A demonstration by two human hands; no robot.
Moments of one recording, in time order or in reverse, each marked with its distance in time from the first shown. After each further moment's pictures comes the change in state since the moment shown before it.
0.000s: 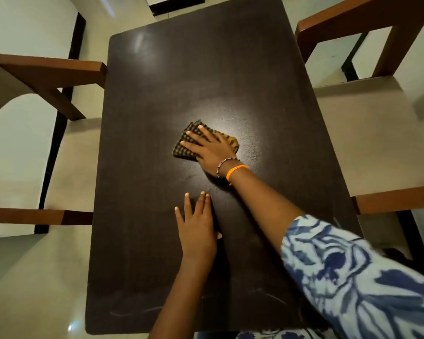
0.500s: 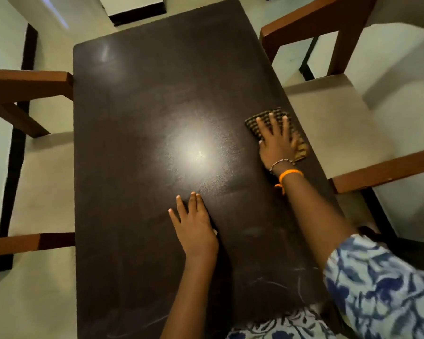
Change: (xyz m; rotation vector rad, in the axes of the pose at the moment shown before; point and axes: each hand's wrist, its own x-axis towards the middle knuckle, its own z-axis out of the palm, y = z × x) left_hand 0.000 0.000 0.010 -0.035 0.080 0.011; right_hand -0.110 0.084 -0.018 0.082 0.271 0.775
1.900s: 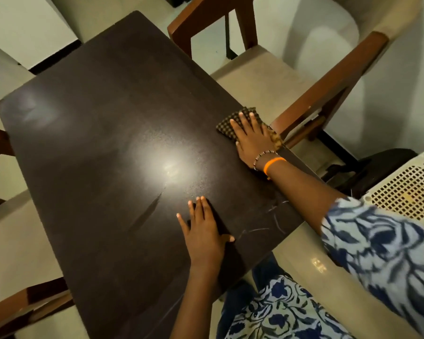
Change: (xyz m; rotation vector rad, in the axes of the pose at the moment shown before) left_hand -0.066 0.005 0.029 0.063 -0.131 0.414; right_hand -0.101 0.055 -0.011 -0.107 -0.068 0.102
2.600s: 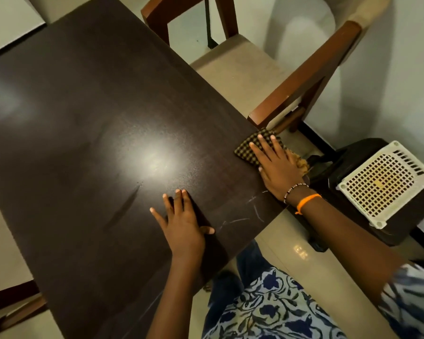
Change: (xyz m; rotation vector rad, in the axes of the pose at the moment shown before) left_hand 0.005 0.004 0.007 0.092 0.041 -0.041; right_hand -0.109 0.065 0.007 0.036 -0.040 0.040
